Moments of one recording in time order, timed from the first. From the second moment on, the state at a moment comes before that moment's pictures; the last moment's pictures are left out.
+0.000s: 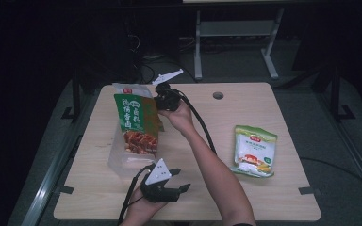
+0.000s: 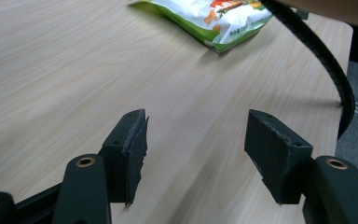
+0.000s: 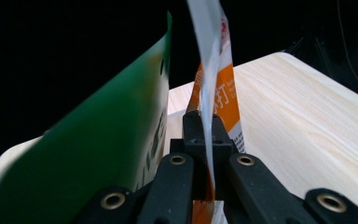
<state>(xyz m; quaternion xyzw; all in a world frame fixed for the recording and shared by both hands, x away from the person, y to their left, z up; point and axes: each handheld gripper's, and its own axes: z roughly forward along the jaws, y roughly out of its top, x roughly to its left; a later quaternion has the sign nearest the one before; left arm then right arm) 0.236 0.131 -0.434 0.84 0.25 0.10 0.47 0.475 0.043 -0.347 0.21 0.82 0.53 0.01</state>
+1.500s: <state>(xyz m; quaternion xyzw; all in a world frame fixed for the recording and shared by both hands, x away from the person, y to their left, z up) 0.236 0.127 -0.435 0.84 0.25 0.11 0.46 0.476 0.020 -0.382 0.24 0.84 0.48 -0.02</state>
